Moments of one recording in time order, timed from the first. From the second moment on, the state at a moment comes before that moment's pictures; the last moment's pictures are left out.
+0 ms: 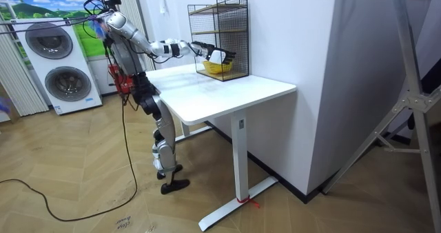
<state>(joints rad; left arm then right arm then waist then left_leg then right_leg) -0.62 0.13 -0.04 0.56 -0.65 0.33 0.20 -0.65 -0.18 0.05 0.73 0.78 0.24 -0.15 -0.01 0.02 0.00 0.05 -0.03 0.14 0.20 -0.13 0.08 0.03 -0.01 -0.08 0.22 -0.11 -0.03</state>
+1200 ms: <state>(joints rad) -0.37 0.20 -0.04 0.25 -0.52 0.30 0.12 -0.32 -0.28 0.05 0.17 0.43 0.24 -0.11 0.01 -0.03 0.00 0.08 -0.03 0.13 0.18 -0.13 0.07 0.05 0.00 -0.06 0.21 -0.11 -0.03</state>
